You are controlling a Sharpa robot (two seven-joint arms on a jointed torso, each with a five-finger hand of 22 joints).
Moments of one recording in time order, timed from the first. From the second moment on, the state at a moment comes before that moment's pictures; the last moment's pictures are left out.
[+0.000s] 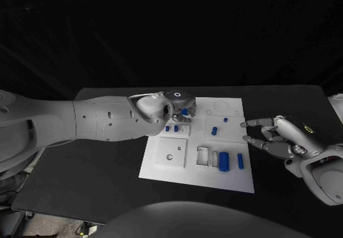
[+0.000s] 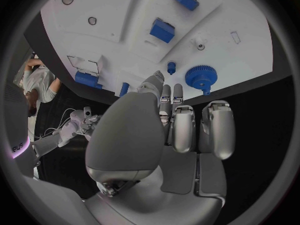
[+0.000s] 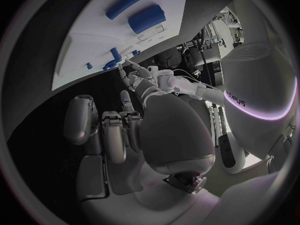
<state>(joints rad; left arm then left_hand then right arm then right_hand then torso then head) 1.26 -0.66 -0.23 1.42 -1.69 -0.31 -0.25 1.52 -0.19 0.20 0.28 0.17 1.08 0.04 0.17 0.17 1.03 0.00 0.32 0.15 1.47 -0.08 1.39 1.31 0.04 1.46 0.04 1.43 1.31 1.18 -1.09 -0.23 1.77 -1.37 -0.66 0.27 1.38 -0.07 0.25 0.07 0.30 0.97 0.12 0.08 0.23 1.46 0.03 1.50 1.31 1.46 -0.02 1.57 1.31 0.09 1.36 0.09 1.23 1.31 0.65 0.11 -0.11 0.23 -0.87</state>
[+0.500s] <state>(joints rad) 1.25 -0.66 -0.23 1.40 -1.69 -0.30 -0.25 1.53 -0.19 0.23 0.29 0.21 1.08 0.04 0.17 0.16 1.04 0.00 0.33 0.15 1.47 -0.08 1.39 1.31 0.04 1.46 0.04 1.43 1.31 1.18 -1.08 -0.23 1.76 -1.37 -0.64 0.26 1.38 -0.07 0.25 0.07 0.30 0.97 0.12 0.08 0.23 1.46 0.03 1.50 1.31 1.46 -0.02 1.57 1.31 0.09 1.36 0.09 1.23 1.31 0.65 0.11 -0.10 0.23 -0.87</state>
